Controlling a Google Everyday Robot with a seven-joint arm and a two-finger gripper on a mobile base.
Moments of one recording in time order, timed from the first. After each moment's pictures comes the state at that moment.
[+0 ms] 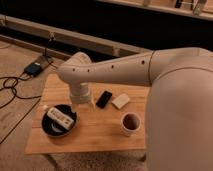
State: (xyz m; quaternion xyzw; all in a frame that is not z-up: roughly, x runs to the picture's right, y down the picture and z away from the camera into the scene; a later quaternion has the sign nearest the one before) arm -0.106 0.104 0.703 -0.26 0.23 0.64 0.68
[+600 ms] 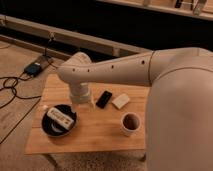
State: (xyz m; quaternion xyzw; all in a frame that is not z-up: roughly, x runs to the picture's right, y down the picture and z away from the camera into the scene) arm -0.106 0.104 0.703 -0.26 0.23 0.64 0.68
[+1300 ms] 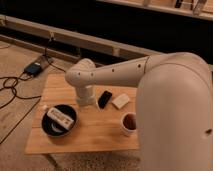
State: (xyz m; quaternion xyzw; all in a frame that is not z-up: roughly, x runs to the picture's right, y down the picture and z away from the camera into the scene) arm -0.082 0.127 0.756 -0.29 0.25 0.59 0.71
